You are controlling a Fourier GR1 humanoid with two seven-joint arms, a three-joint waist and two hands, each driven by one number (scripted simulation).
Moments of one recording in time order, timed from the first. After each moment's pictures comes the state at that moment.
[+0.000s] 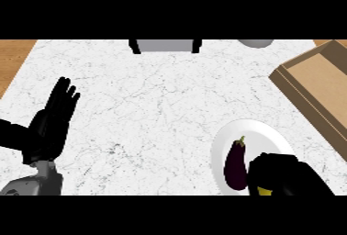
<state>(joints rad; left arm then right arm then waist) -0.11 0.11 0.10 -1.69 0.11 0.09 0.25 0.17 -0.19 0.33 -2.26 1.08 0.35 -0.01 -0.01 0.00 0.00</state>
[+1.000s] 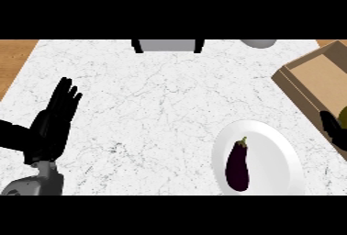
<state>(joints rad) -0.10 0.11 0.10 -1.69 0.11 0.08 0.24 -0.31 -0.26 -0.38 -2.06 0.76 0.50 0.21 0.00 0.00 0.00</state>
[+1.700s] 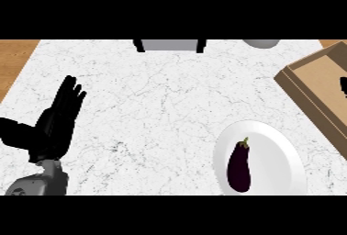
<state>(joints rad) -0.12 0.09 0.08 -1.69 0.09 0.09 0.25 -0.48 -0.52 -0.44 -1.33 0.94 0.12 -0.14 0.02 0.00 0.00</state>
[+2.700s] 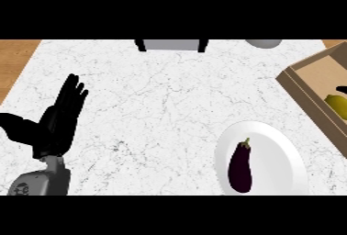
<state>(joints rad) -0.14 0.09 0.08 -1.65 0.10 0.08 0.24 -0.70 -0.62 -0.52 -0.68 0.91 -0.08 -0.46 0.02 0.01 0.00</state>
